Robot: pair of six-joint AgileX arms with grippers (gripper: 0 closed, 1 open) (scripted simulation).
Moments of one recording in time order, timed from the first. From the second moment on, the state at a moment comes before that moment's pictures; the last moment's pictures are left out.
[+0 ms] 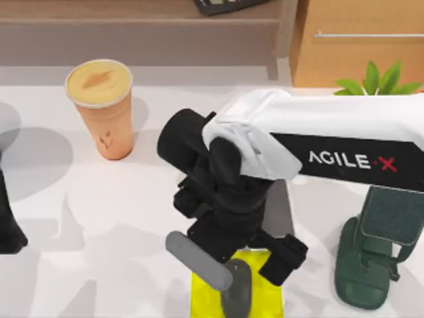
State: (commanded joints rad) left arm 0.00 0.00 0.00 0.00 0.00 0.00; right arm 0.88 2.08 1.50 -0.99 0.05 -1.53
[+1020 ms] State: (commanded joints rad) left arm 0.00 0.00 0.00 0.00 0.00 0.00; right arm 0.68 2.16 1.77 -1.12 0.00 0.29
